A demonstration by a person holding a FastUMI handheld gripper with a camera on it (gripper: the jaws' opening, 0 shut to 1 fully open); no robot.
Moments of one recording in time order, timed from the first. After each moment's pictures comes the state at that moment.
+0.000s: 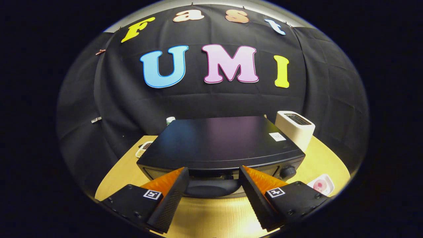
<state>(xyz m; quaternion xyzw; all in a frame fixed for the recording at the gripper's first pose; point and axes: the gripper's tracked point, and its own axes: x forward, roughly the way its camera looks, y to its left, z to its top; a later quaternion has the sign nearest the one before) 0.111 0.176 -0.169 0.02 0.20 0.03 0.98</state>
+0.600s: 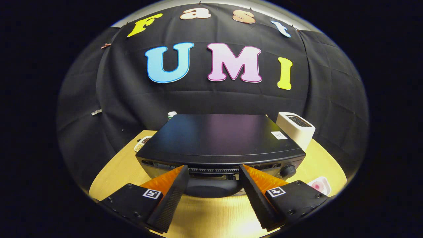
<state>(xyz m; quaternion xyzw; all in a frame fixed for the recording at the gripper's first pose) 0.103 0.177 -0.174 0.00 0.20 0.04 0.98</state>
